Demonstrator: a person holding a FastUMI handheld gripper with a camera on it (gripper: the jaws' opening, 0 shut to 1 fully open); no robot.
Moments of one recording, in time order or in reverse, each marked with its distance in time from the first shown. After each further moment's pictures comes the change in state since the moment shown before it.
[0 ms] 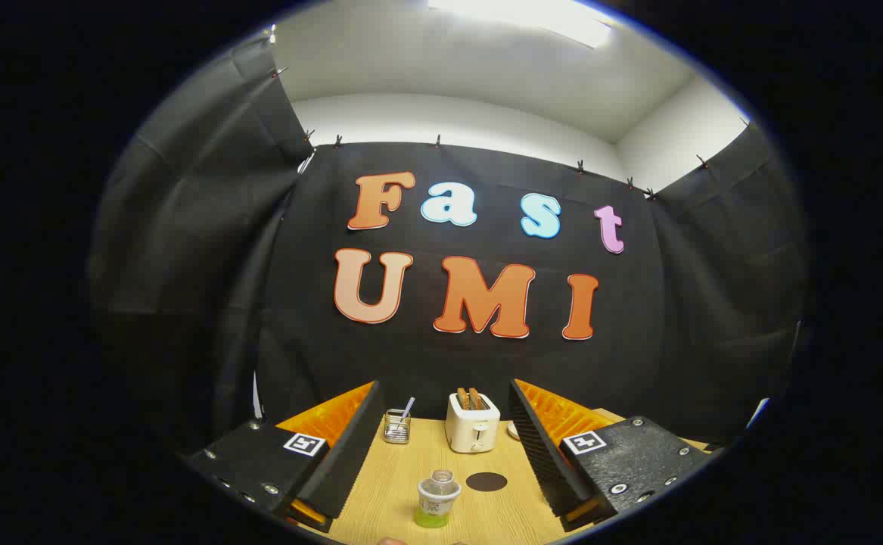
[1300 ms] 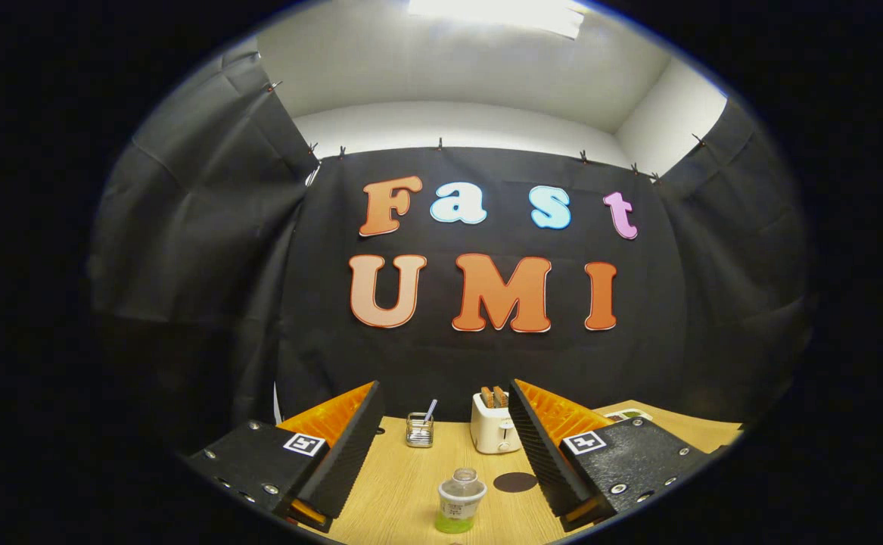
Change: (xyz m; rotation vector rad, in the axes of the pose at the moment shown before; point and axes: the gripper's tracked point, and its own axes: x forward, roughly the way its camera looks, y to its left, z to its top) arm 0.013 0.010 -0.046 0.081 -0.025 0.064
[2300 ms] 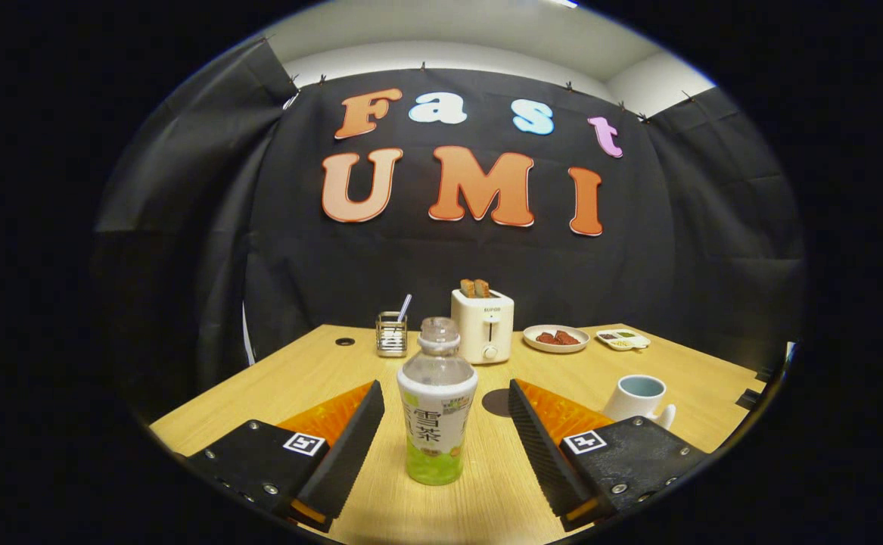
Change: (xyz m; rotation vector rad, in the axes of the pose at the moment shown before) arm 0.011 -0.016 -0.209 -0.024 0.314 -0.061
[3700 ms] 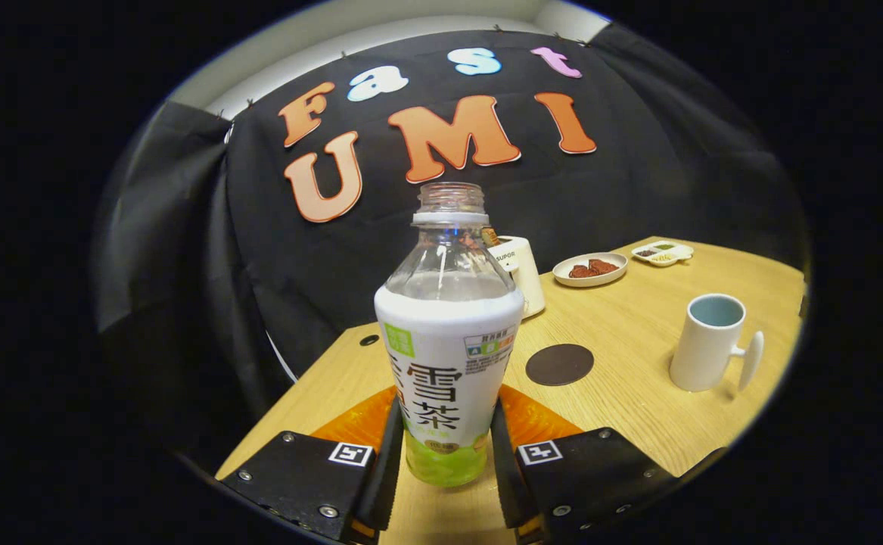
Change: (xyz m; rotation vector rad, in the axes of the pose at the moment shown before) arm 0.045 0.003 -0.011 0.417 0.131 0.110
